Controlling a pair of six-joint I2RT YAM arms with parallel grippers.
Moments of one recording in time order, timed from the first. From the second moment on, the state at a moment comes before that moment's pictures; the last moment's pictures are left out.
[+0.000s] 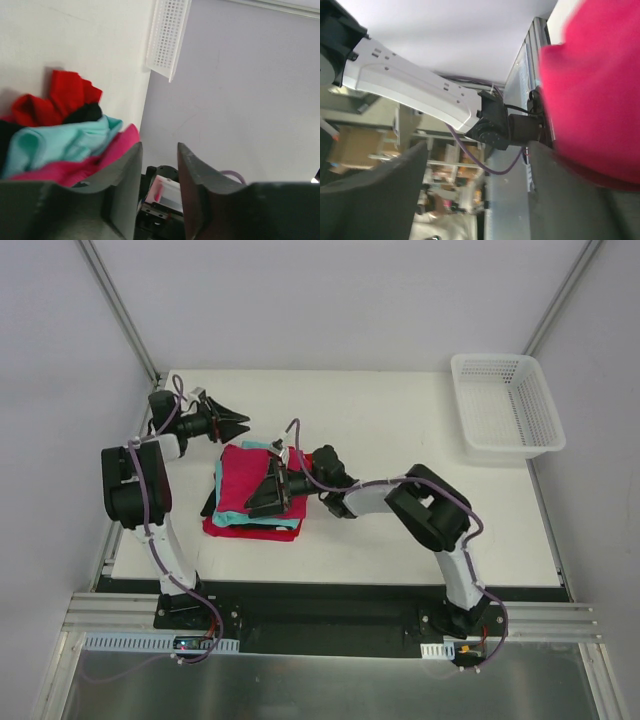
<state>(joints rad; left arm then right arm) 0.20 2.00 1.13 0.43 1.23 -1.31 0.90 2.17 1.17 1.05 -0.89 1.43</state>
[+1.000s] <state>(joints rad) 0.20 1.41 1.09 -0.77 0.20 -0.39 0.96 1.71 1.32 -0.78 0.04 0.69</state>
